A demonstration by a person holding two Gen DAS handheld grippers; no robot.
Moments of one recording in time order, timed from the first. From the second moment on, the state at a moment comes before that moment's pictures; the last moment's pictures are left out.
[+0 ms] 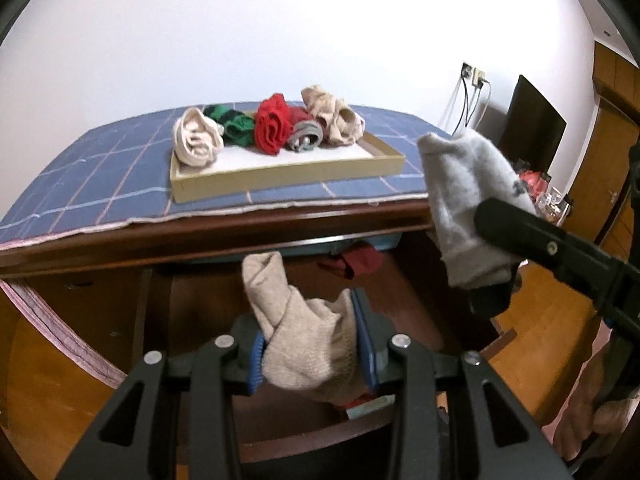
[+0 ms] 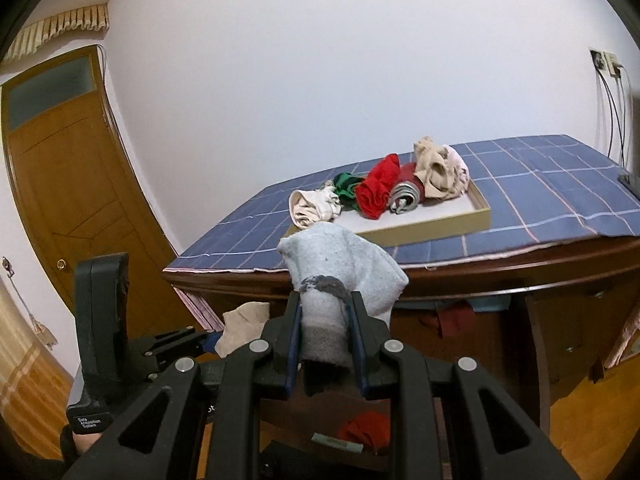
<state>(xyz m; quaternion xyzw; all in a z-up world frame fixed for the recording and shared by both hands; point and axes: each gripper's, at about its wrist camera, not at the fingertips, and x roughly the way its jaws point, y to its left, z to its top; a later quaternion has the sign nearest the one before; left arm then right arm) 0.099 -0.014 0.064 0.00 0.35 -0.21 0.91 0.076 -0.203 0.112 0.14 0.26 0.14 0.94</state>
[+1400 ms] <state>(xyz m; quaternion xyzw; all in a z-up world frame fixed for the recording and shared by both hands) 0.251 0.001 0.092 -0.04 0.31 -0.21 0.93 0.249 -0.215 0.119 0.15 0.27 0.12 0.94</state>
